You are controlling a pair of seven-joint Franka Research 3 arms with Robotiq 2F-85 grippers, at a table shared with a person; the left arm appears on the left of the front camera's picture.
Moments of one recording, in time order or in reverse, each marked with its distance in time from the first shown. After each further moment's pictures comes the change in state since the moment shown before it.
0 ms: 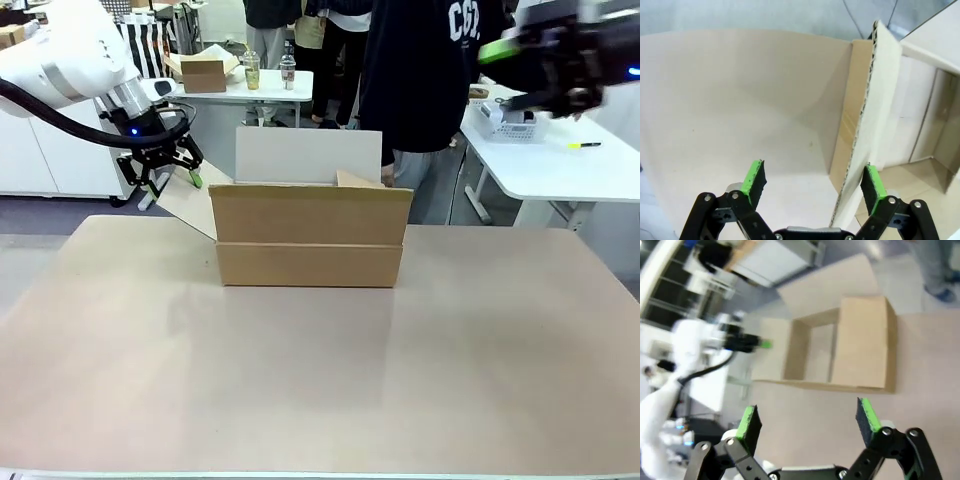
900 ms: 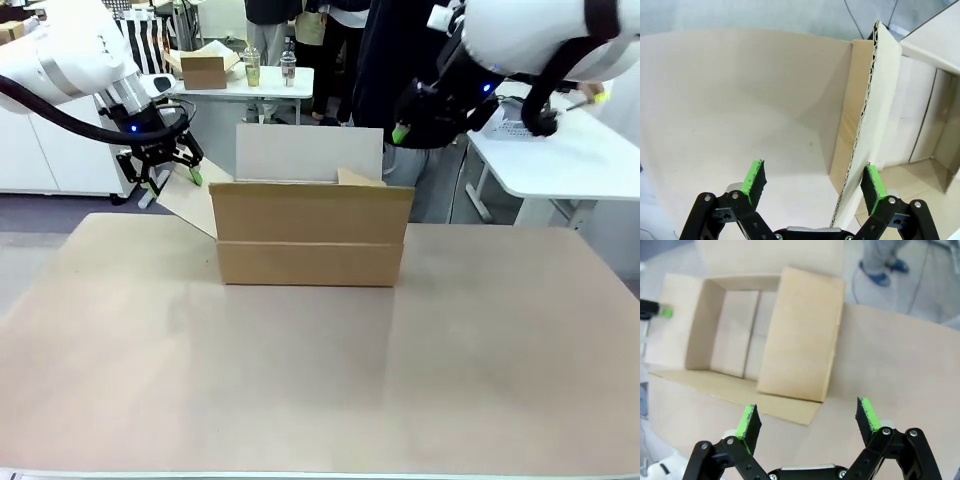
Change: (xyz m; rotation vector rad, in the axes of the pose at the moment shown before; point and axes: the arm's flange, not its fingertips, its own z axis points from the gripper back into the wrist) left arm 0.000 0.000 0.001 0.000 -0.001 -0.001; right arm 0.029 0.021 -0.134 -0.433 0.267 0.305
